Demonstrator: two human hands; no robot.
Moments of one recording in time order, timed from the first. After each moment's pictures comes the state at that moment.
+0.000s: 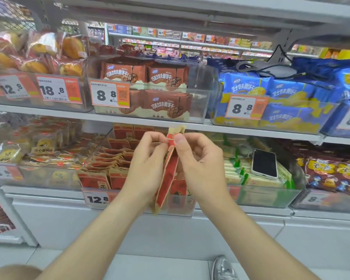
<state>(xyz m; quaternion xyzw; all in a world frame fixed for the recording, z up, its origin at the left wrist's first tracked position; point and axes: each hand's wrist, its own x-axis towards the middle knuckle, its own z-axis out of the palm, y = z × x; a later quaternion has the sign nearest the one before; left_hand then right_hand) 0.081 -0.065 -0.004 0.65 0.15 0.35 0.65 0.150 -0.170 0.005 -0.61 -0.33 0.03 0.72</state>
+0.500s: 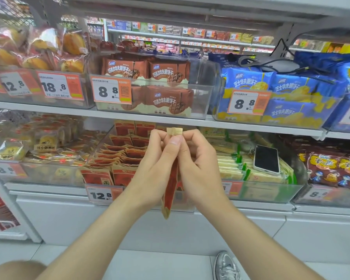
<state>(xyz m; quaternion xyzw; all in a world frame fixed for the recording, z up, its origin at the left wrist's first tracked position) 0.065 -0.074 -0.005 0.72 0.05 0.31 0.62 0.144 -0.165 -0.008 -0.64 -0.40 -0.02 0.65</state>
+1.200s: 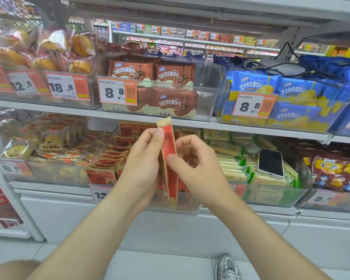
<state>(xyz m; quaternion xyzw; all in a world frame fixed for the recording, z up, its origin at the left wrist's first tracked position) 0.062 -0.061 0.005 0.57 0.13 0.31 0.75 0.144 -0.172 0.004 -0.67 -0.41 0.10 0.62</state>
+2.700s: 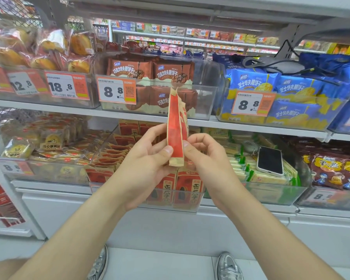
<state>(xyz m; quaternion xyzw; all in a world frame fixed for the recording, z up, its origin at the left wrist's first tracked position) 0.050 -0.056 0.010 0.60 0.03 0.21 0.77 0.159 -0.178 0.006 -0.67 -0.29 0.15 0.67</state>
